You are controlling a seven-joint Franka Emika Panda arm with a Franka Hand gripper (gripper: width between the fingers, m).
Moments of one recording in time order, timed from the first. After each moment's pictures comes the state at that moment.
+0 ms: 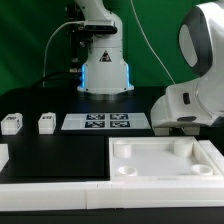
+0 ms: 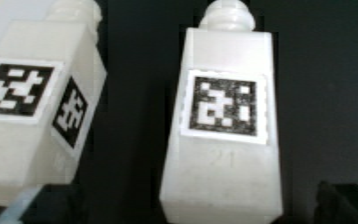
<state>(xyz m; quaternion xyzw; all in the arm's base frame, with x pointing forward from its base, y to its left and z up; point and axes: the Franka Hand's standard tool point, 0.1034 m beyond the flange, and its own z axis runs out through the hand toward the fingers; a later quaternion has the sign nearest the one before) 0.405 0.169 0.007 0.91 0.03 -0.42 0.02</state>
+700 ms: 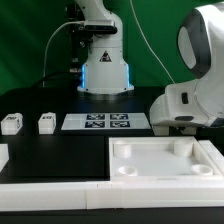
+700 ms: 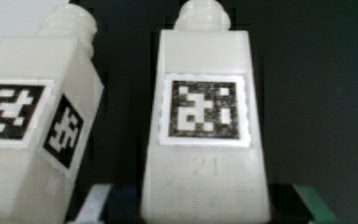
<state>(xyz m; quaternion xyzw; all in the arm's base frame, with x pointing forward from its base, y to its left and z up) 0.399 0.168 0.004 0.91 0.01 -0.42 0.03</state>
